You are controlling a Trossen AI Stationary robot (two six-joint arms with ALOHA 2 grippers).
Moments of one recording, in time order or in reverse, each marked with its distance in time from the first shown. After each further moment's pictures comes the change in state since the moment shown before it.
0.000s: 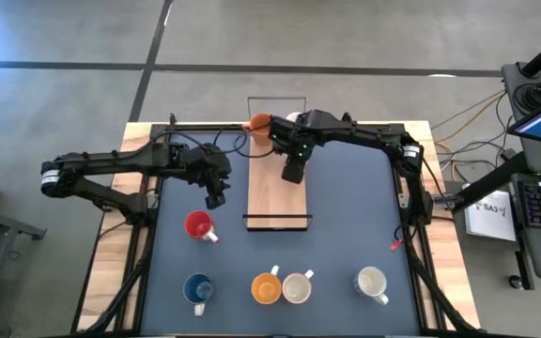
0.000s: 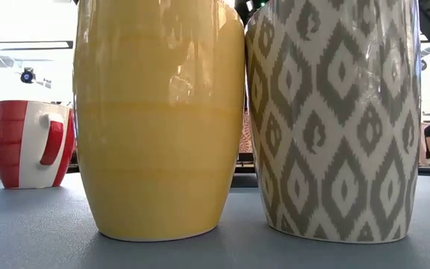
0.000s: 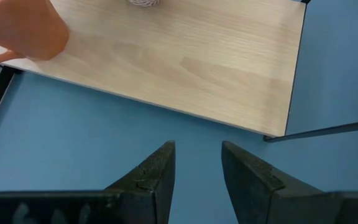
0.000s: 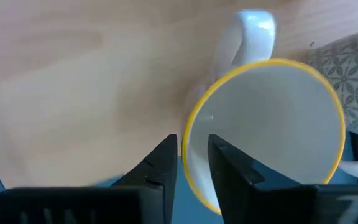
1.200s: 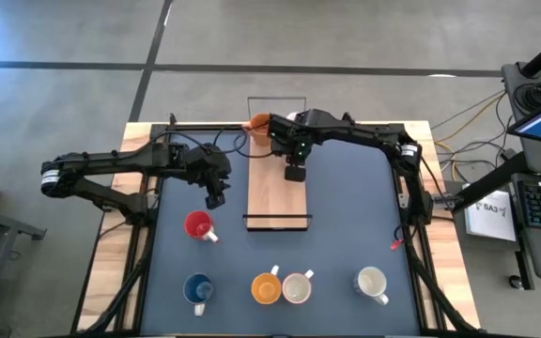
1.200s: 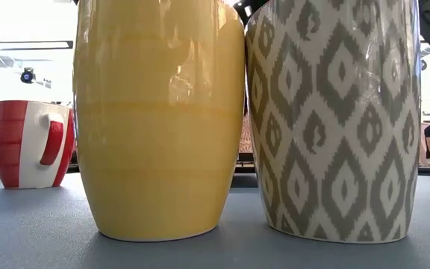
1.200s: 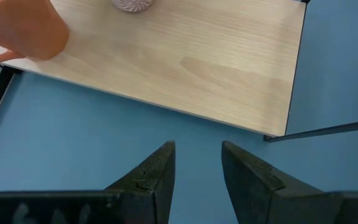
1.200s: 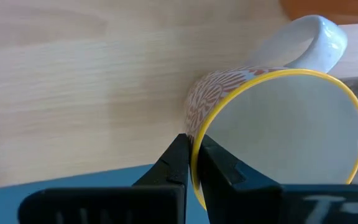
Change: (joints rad) left arm 0.000 0.000 0.000 0.000 0.000 0.000; right arm -0.026 0.018 -0.001 0.044 -0.001 -0.190
